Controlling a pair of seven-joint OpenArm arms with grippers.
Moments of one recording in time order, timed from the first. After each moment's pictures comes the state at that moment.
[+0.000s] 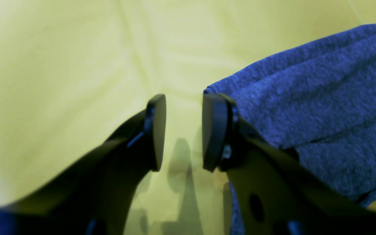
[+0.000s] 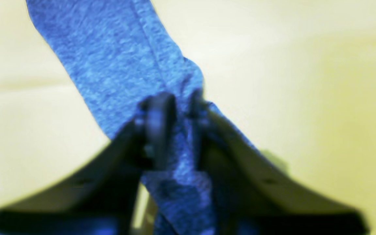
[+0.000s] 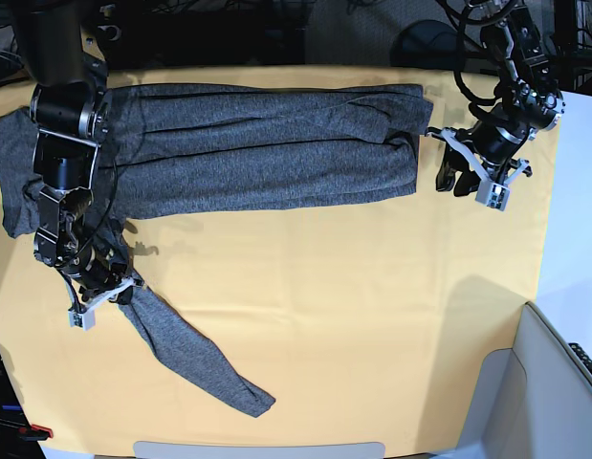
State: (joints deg) left arm 12.8 -10.1 -24.3 104.9 -24.2 -34.1 50.4; right arm 36.0 17.5 11.3 32.5 14.1 25.7 -25.2
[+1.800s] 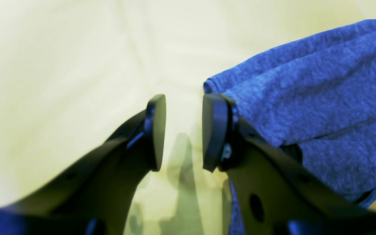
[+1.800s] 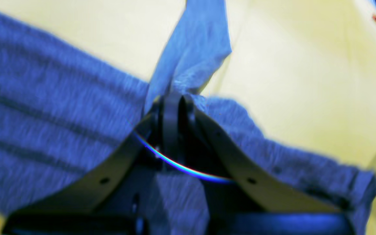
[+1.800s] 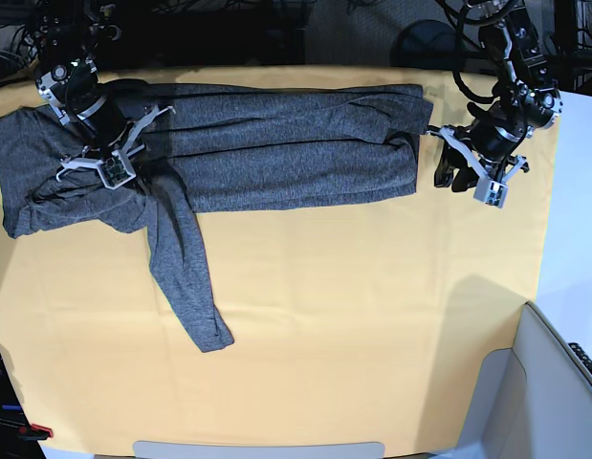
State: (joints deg) left arm 12.8 -9.8 -24.3 103.1 -24.2 -34.1 50.3; right arm -24.3 20.1 9.9 115.9 8.1 26.6 -27.7
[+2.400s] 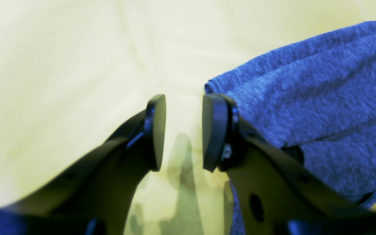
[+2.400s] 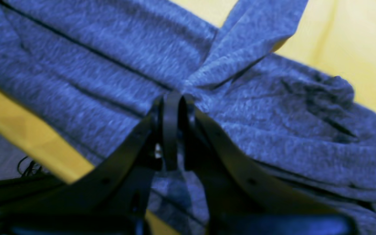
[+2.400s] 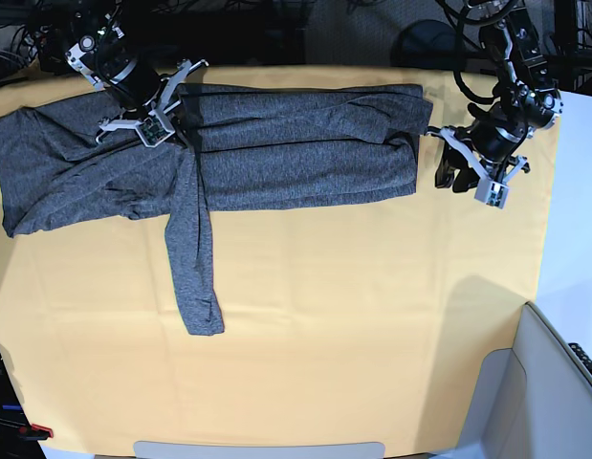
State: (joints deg) left arm 12.7 -9.8 -24.3 103.1 -24.2 -34.1 50.3; right arm -30.9 18.8 2.0 116.7 8.0 26.8 -27.6
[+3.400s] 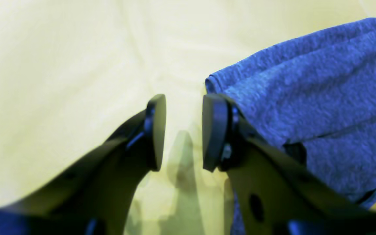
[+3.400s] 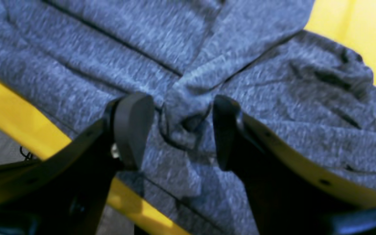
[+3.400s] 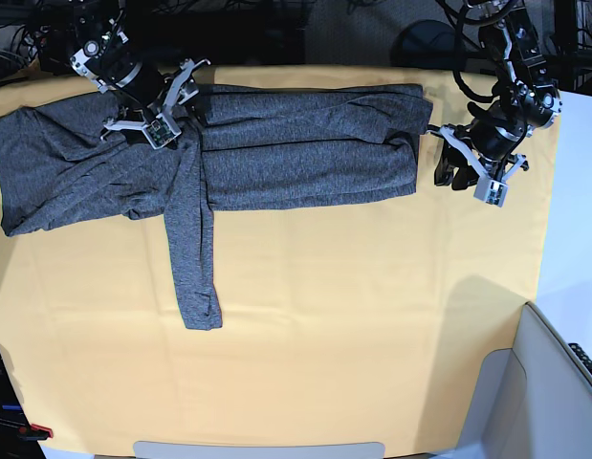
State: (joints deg) left arm 12.8 -9.8 -24.3 102.3 -24.2 -34.1 50.2; right arm -29.4 18.6 1.2 115.7 8.1 26.7 -33.4
